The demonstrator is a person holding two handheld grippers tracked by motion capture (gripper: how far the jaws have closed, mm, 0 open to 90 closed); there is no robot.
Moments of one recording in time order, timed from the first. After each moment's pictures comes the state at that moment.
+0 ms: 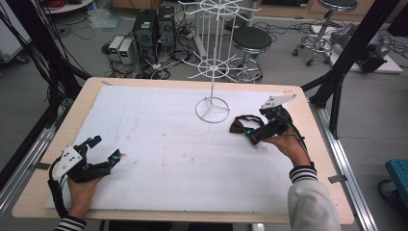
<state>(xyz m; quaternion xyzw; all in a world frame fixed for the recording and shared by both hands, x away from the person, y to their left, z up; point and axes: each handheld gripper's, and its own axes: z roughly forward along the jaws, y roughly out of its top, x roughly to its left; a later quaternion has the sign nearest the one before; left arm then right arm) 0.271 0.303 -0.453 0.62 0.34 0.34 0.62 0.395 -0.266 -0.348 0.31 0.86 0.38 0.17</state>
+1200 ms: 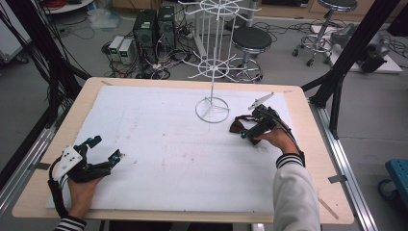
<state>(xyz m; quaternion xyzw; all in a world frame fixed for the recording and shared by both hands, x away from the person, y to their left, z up) 0.271 0.303 -0.453 0.63 0.34 0.34 0.61 0.444 -0.255 -0.394 0.31 0.90 0.28 0.12</state>
